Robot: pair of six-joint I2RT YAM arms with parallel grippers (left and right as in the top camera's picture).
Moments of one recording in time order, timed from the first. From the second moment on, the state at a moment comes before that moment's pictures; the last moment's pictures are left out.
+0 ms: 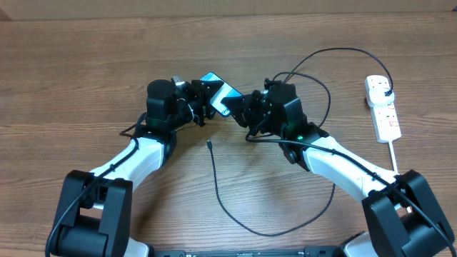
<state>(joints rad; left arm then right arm) -0.24 1.67 0.79 0.52 0.58 -1.70 0.51 1.64 0.88 0.33 -0.41 1.47</state>
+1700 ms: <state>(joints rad) 0.03 1.71 0.77 0.53 1.03 -1.62 0.45 1.42 0.89 -0.34 -0.30 0.75</state>
